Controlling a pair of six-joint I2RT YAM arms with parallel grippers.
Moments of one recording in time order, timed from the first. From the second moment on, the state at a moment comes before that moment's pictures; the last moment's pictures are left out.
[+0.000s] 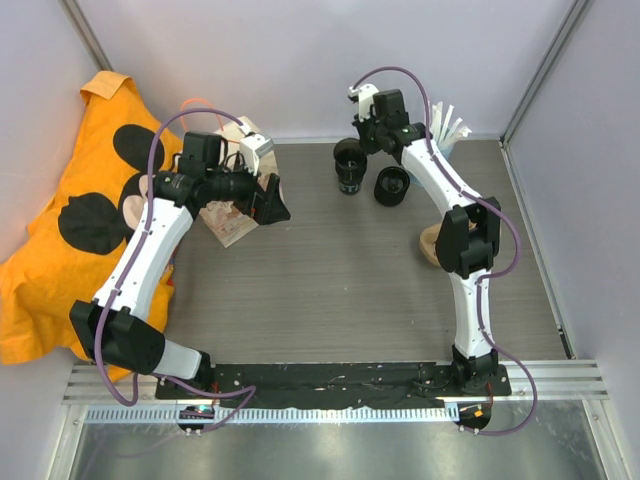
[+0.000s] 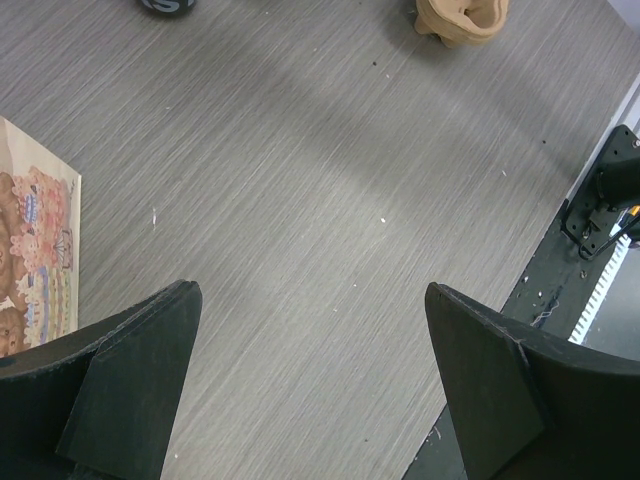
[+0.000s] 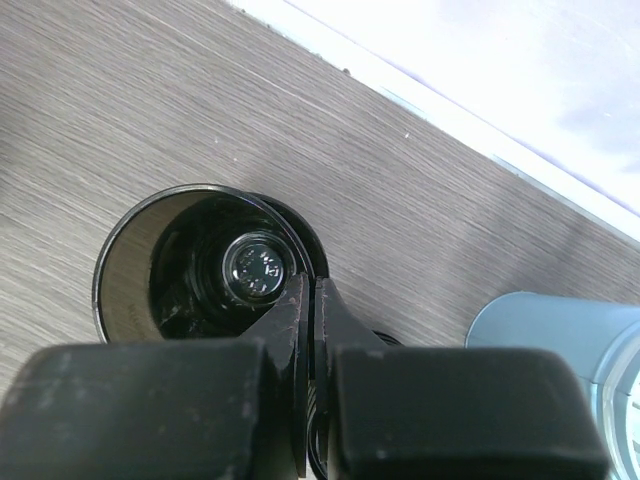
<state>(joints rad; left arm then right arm) -0.27 1.43 1.49 -0.80 0.67 0.18 0.35 2.21 2.13 -0.50 -0.05 -0.20</state>
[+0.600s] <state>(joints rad) -0.27 1.43 1.49 -0.80 0.67 0.18 0.35 2.19 2.15 -0.52 -0.10 -0.18</state>
